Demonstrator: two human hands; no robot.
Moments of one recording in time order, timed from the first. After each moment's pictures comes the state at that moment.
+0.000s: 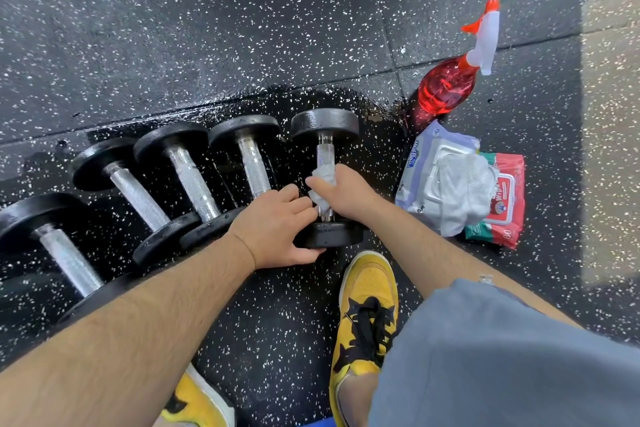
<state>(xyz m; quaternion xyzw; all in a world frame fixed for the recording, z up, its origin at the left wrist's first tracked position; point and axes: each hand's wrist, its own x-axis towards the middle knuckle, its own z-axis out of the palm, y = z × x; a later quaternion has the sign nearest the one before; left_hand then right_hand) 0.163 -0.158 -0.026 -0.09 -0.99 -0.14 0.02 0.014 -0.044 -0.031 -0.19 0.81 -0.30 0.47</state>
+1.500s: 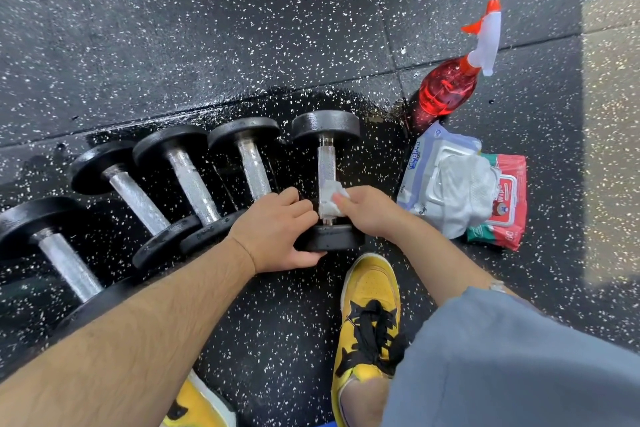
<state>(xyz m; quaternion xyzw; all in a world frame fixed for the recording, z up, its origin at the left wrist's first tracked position) 0.164 -0.159 -0.025 -0.09 -0.99 -0.14 0.01 0.010 -0.003 -0.014 -0.20 0.80 -0.22 0.52</state>
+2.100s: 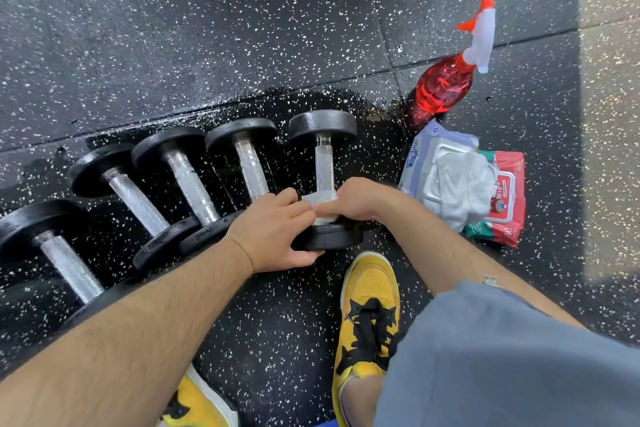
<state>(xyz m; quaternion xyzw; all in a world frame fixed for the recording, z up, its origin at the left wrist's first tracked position) 0.166 -0.160 -0.027 -0.09 -0.99 -0.13 -0.01 -0.003 -0.035 -0.013 -0.23 0.80 -0.04 0.55</state>
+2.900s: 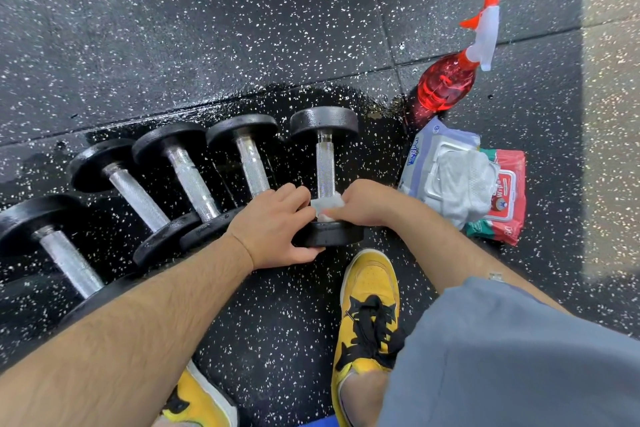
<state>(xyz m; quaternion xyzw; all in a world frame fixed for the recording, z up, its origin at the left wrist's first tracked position) 0.165 -0.159 -0.023 -0.07 -0.99 -0.14 -0.01 -0.001 -0.021 0.001 -0.32 0.80 0.00 0.52</state>
